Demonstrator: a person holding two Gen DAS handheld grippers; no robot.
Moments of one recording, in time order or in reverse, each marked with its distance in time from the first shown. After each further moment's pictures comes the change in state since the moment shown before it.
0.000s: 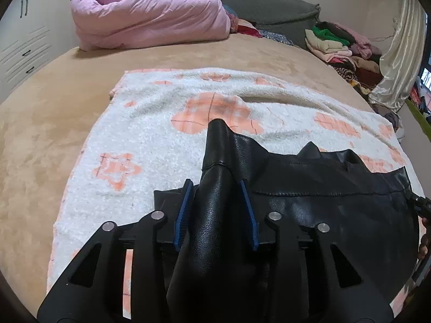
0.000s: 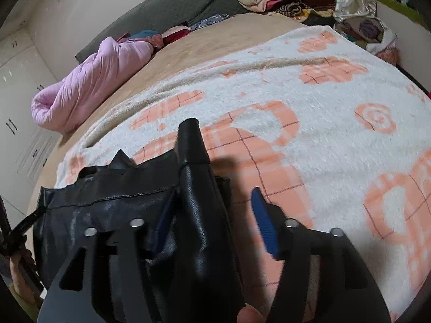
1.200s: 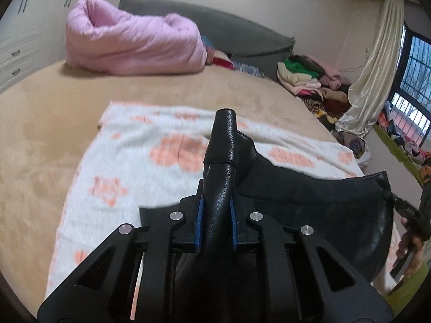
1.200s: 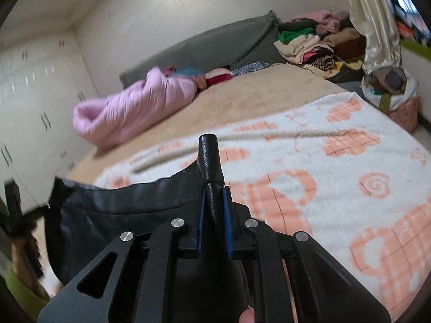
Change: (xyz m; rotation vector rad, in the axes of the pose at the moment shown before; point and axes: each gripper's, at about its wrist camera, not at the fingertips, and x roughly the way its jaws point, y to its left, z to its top) left arm -0.066 0.002 0.014 -0.032 -0.160 -0.178; right arm -0.079 0.033 0.019 -0.135 -0.241 0.164
